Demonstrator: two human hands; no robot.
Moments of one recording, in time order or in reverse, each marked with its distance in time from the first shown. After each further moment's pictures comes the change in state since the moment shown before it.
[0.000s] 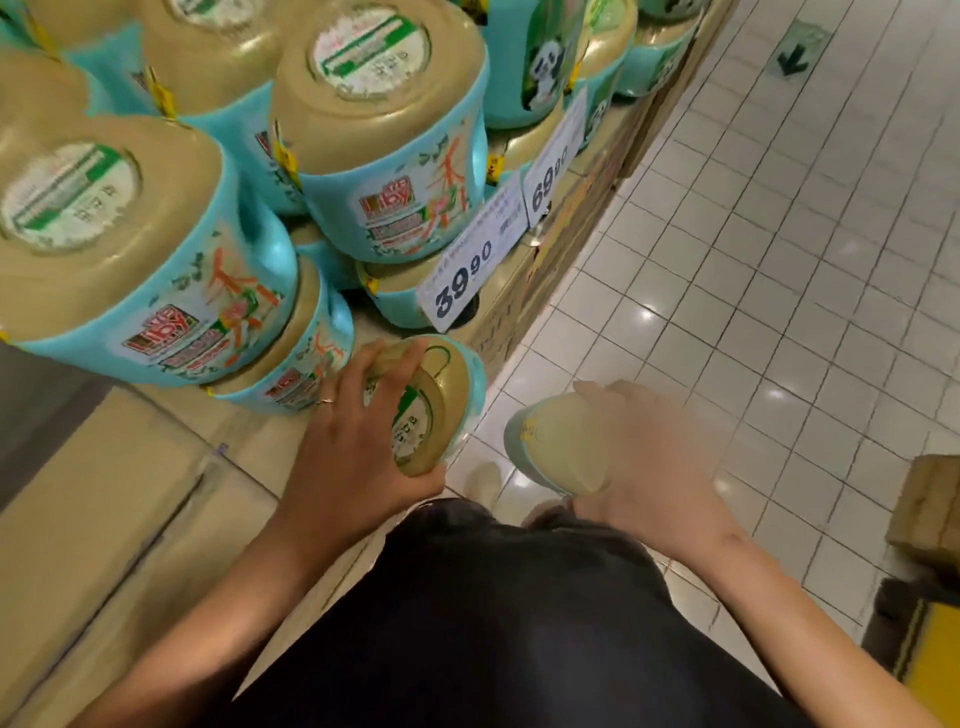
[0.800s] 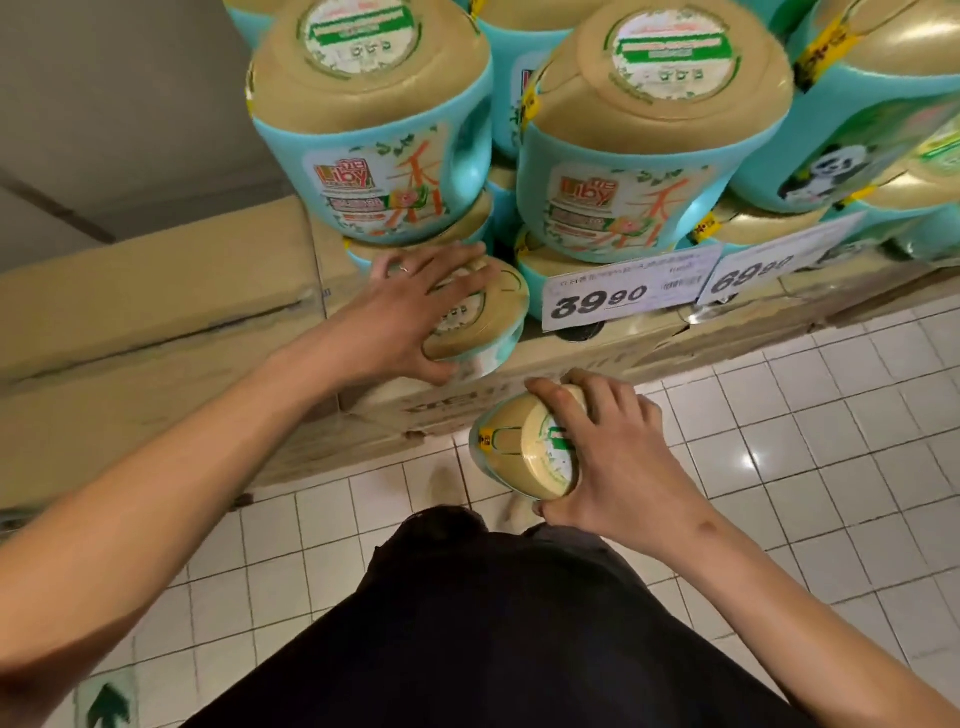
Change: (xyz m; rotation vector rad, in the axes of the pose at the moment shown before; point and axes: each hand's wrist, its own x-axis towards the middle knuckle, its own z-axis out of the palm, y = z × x) left_hand 0.022 -0.032 -0.009 0.275 0.047 -0.183; right_hand 0.112 -0.029 -0.043 -0.275 -0.311 -0.795
